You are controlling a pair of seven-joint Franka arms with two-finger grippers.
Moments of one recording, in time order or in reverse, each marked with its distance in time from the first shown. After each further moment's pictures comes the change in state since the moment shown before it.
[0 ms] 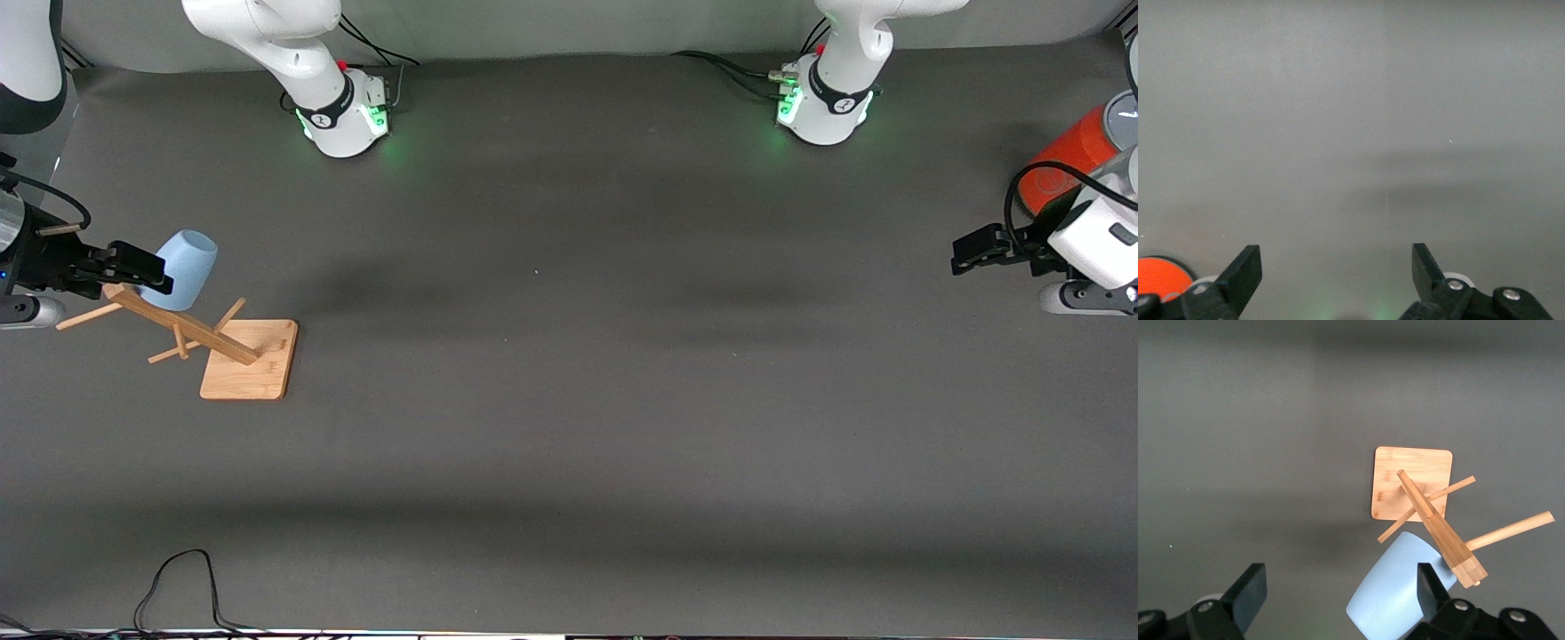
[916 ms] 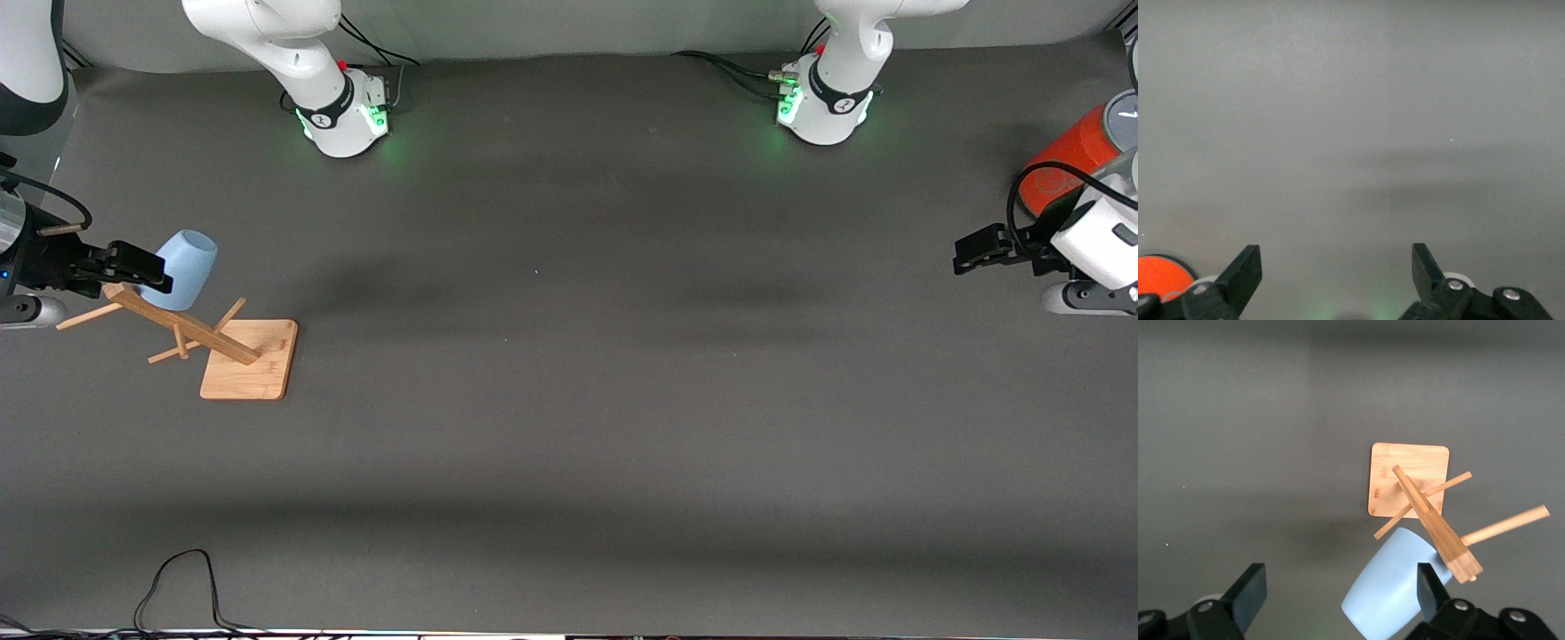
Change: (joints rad) left arm 0.001 0.001 0.002 -0.001 0.000 -0.003 0.002; right arm -0.001 -0.024 -0.013 -0.030 -0.010 -0.004 0.000
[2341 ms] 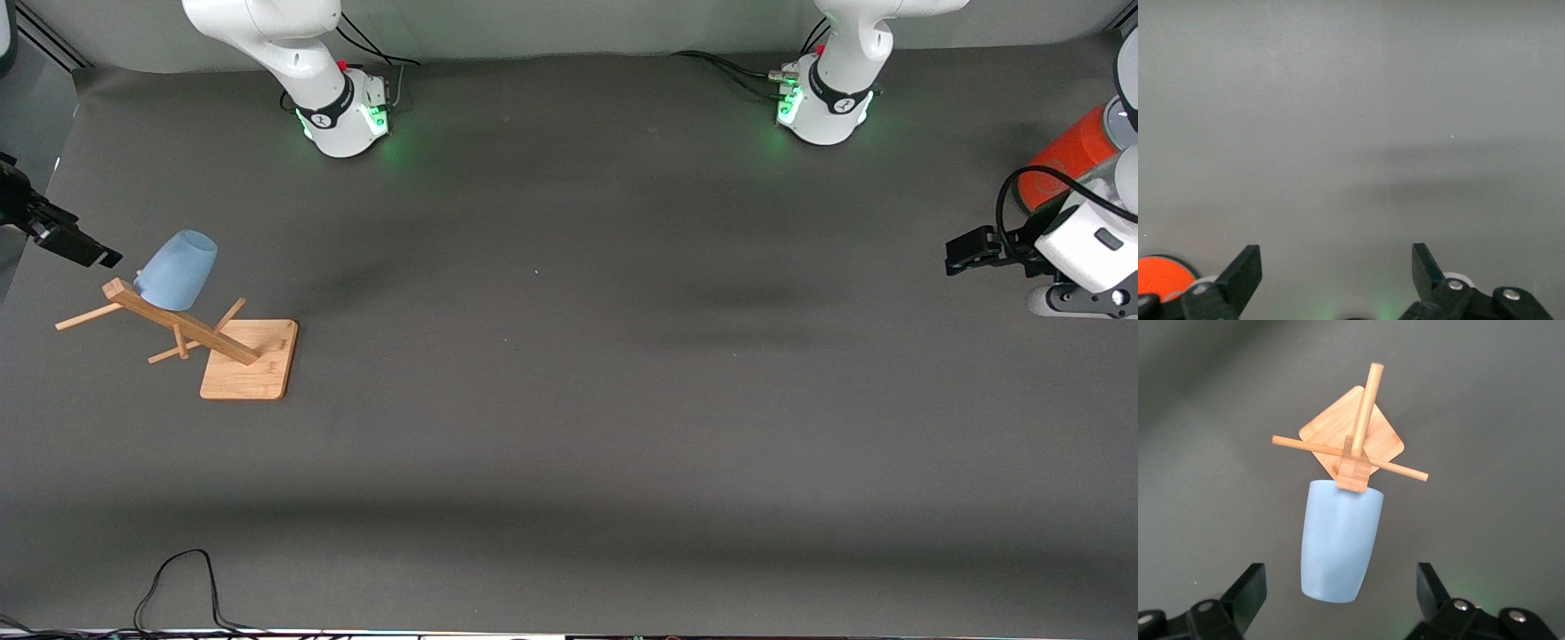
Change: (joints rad) left arm -0.014 0.009 -0.003 -0.001 0.011 -0.003 0.000; right arm -0.007 -0.159 -0.117 -0.227 -0.017 0.040 0.568
